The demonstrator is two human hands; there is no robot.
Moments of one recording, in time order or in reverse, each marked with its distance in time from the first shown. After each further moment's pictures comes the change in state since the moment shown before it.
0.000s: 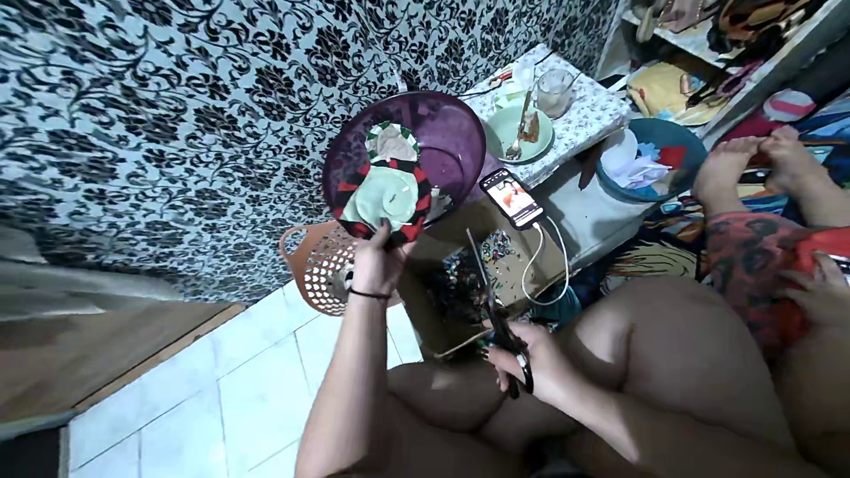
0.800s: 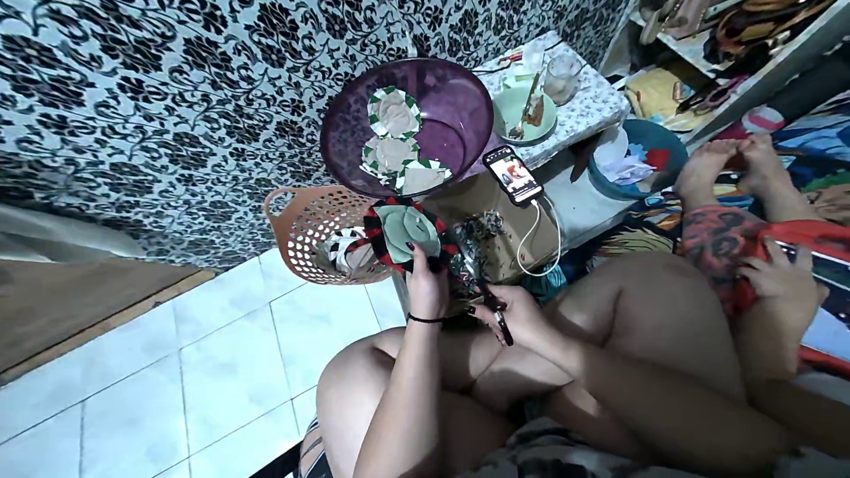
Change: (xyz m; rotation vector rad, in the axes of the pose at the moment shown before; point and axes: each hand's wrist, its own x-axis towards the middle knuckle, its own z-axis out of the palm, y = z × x) left_hand -0.094 -0.081 0.018 -0.207 0.158 0.076; right_hand 0.023 0.018 0.011 -0.288 -0.028 0.021
